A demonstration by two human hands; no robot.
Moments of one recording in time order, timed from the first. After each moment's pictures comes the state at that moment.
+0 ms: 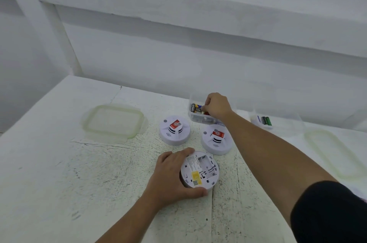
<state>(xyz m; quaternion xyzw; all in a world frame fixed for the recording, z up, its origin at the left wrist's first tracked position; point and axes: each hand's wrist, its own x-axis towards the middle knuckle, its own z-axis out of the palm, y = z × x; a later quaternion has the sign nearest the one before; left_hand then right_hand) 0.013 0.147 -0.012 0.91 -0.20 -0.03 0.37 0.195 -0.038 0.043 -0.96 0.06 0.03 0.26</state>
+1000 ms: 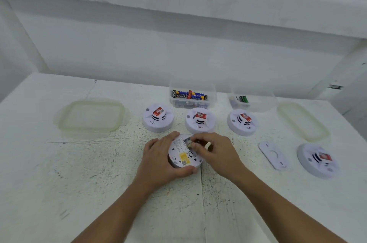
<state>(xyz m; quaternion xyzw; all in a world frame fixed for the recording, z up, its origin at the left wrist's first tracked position) 0.012 0.144 -0.016 0.90 -0.20 0.00 0.40 -0.013 -0.037 0.031 -0.92 -0.03 -0.04 0.40</state>
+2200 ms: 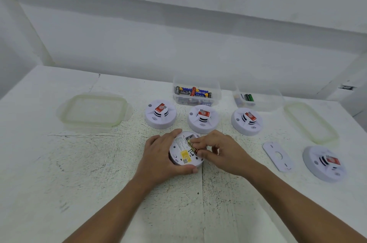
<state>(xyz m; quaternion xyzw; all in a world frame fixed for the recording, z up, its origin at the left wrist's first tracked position) 0.015 0.143 -0.019 0.90 -0.21 0.00 0.37 -0.001 -0.064 0.019 -0.93 -0.15 0.03 0.35</state>
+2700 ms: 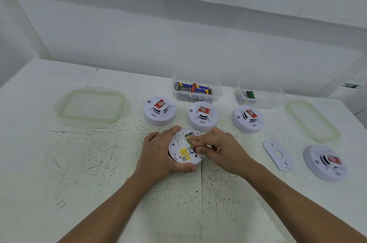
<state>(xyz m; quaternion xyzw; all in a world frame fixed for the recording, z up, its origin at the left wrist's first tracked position) 0.018 0.138 -0.024 0.91 -0.20 0.02 0.37 0.001 -0.062 0.015 -0.92 -0.16 0.02 0.35</state>
